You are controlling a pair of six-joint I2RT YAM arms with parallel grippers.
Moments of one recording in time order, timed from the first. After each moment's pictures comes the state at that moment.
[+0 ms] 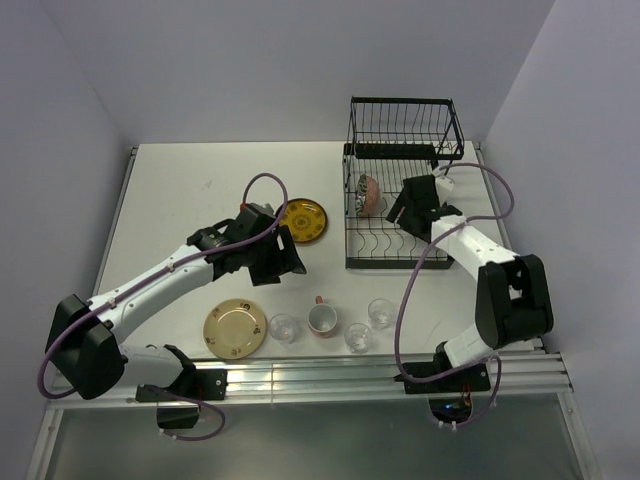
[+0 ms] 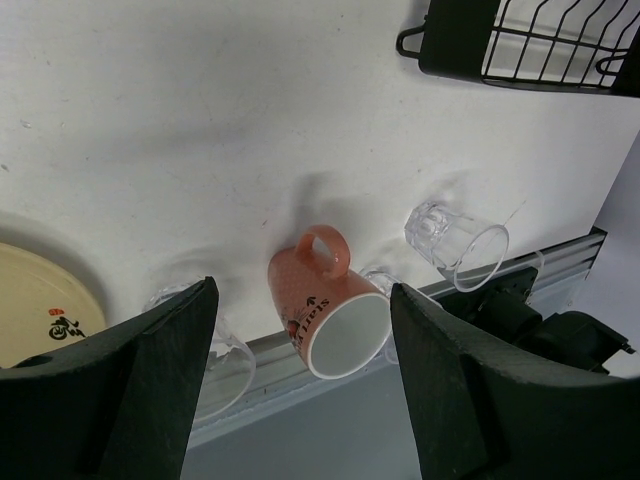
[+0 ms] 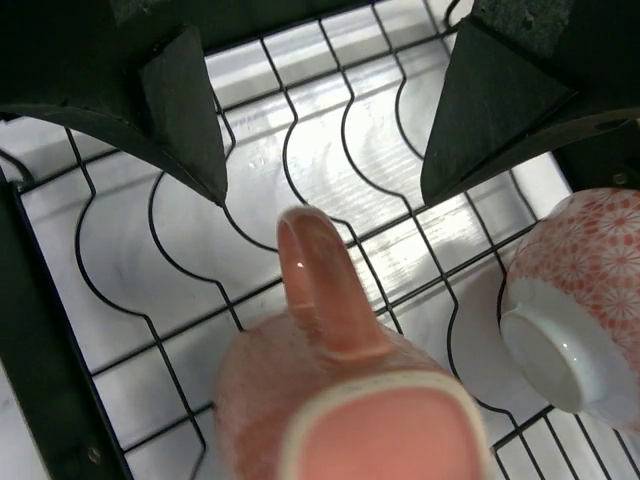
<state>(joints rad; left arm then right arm) -0.72 1.32 1.03 -0.65 0.10 -0.96 0.22 1.53 0.98 -0.34 0.34 0.66</state>
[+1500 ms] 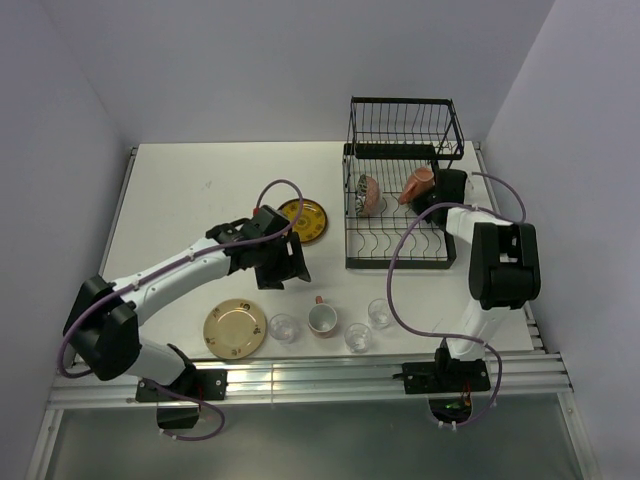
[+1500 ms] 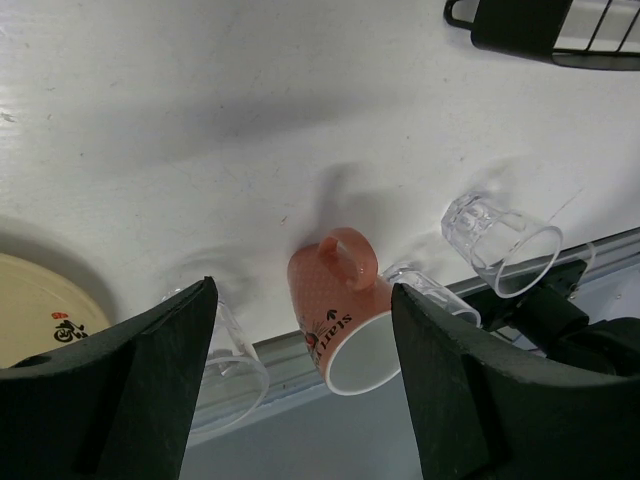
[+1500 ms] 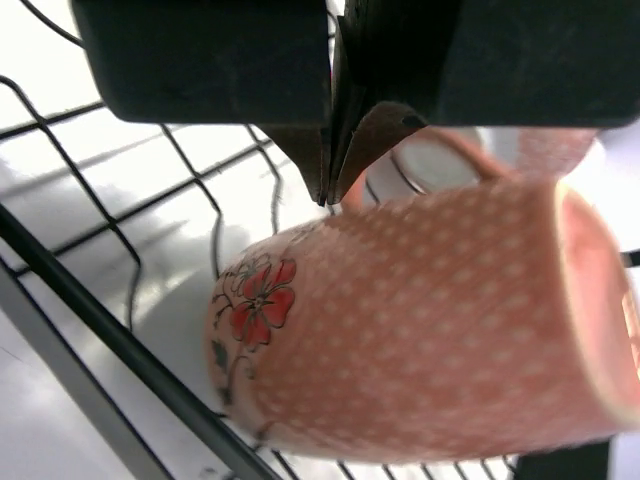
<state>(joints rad) -0.74 1.42 1.05 -0.66 0.12 -0.93 -0.05 1.76 0.99 0.06 -0.05 0.95</state>
